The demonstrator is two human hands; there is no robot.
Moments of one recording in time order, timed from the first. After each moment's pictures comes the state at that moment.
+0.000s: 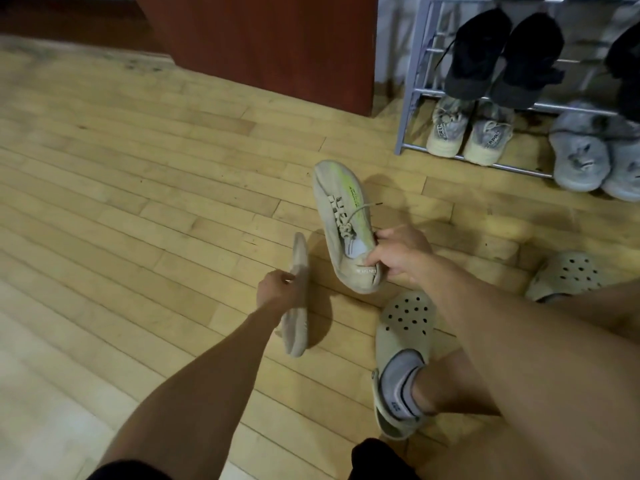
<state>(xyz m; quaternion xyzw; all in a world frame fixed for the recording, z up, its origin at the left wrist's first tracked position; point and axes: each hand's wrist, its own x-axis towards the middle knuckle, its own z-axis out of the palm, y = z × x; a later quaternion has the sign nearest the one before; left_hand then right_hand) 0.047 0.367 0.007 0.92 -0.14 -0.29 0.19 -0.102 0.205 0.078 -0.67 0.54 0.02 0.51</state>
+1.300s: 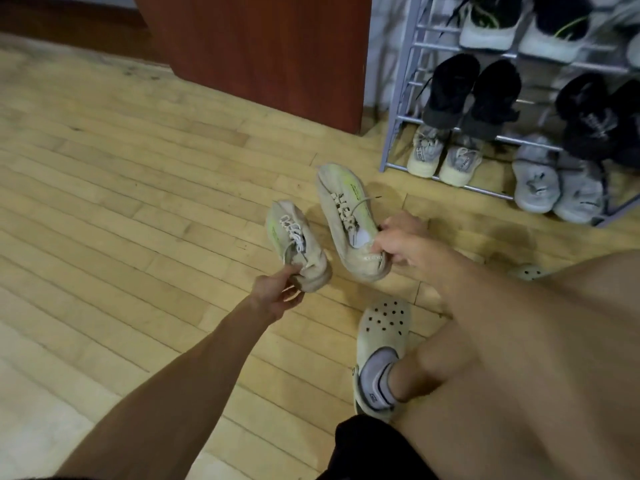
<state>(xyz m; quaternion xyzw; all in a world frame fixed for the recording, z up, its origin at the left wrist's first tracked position) 0.028 0.367 0.062 0.66 0.13 -0.50 0.55 -0.111 0.185 0.135 -0.73 0.55 0.06 0.41</state>
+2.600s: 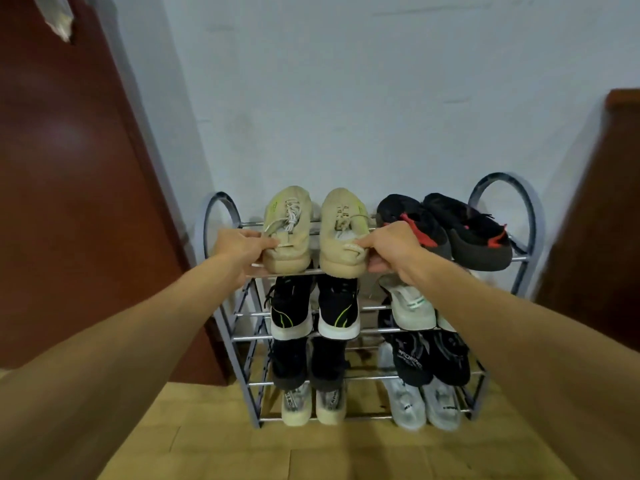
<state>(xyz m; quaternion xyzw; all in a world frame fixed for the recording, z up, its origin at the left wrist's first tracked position) -0.002 -0.106 0.420 0.69 -0.33 -0.36 0.54 -0.225 -0.179 0.406 -0.54 0.55 -0.38 0.51</state>
